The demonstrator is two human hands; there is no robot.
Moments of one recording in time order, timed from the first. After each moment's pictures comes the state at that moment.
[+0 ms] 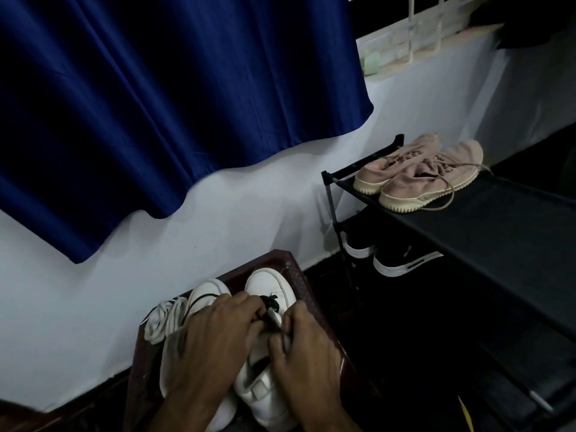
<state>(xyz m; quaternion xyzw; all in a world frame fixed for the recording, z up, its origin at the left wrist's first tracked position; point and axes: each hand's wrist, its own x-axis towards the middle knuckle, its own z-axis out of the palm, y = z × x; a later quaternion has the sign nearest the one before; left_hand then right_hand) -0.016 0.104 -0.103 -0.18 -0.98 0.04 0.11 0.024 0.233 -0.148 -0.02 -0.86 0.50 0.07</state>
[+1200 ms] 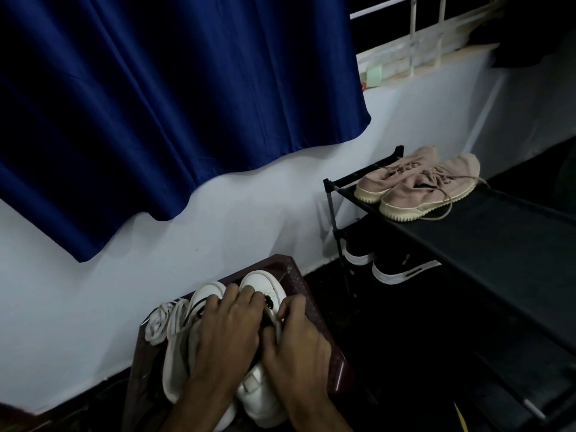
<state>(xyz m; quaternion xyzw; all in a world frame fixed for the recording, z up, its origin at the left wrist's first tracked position) -0.021 0.113 -0.110 -0.19 -0.94 0.15 0.23 0.015 0.220 -0.140 -0.04 -0.85 0.51 0.08</state>
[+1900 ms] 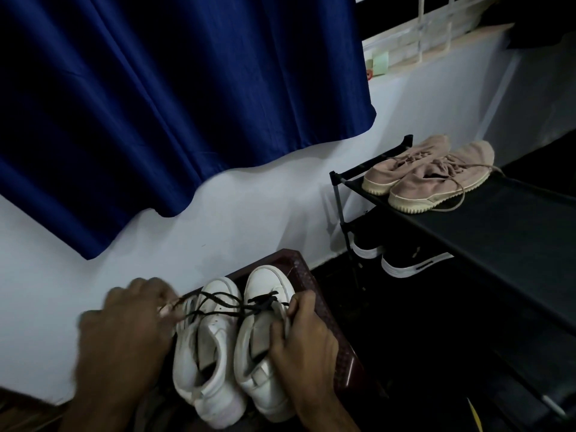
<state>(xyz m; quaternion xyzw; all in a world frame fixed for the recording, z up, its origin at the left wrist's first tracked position) 0.007 0.033 -0.040 0.04 -0.98 0.03 0.20 0.012 0.216 -0.147 -0.06 -0.85 0.51 0.13</state>
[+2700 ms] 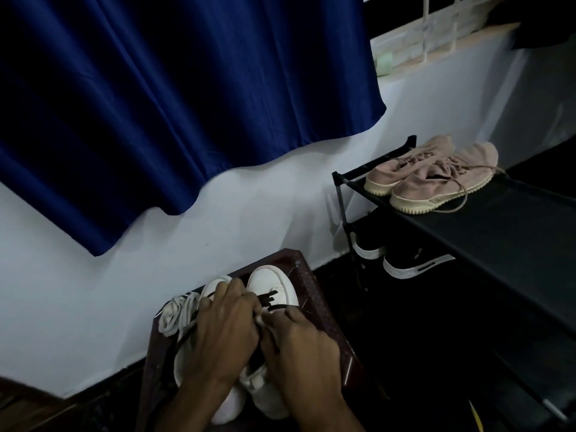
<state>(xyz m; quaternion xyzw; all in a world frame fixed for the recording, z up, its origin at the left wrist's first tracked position) -0.022 0.103 -0.110 -0.11 -0.98 0.07 0.16 0.016 0.222 -0.149 0.06 -0.91 0.38 0.12</state>
